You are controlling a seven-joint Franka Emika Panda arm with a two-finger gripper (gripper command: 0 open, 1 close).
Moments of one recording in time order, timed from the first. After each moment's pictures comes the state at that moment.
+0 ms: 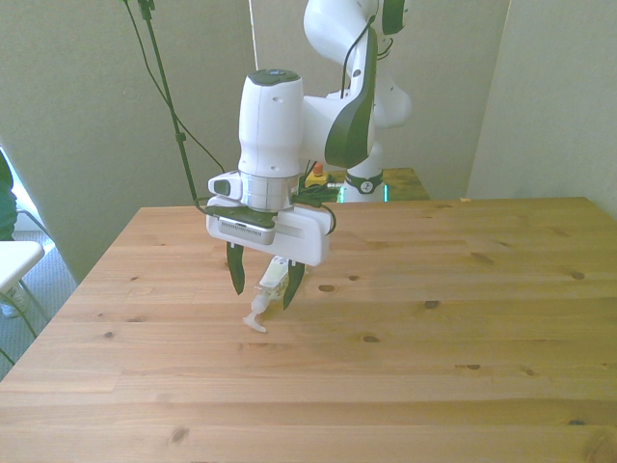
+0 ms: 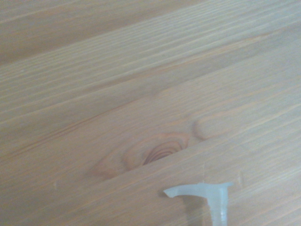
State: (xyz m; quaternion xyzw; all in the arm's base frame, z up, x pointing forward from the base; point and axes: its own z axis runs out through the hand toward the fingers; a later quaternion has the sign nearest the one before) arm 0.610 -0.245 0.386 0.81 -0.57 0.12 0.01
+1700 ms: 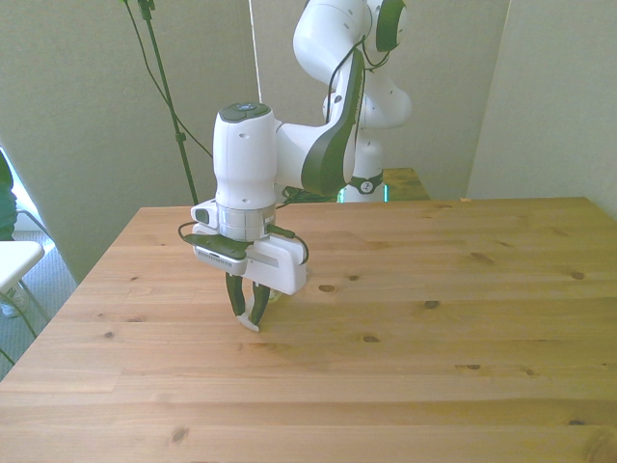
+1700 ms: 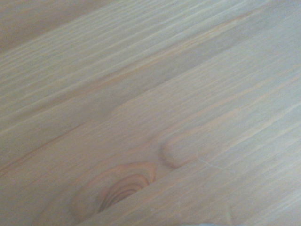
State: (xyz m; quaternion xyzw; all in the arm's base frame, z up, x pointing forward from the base) arm 0.623 -0.278 0.352 0.78 -0.62 0.11 0.00
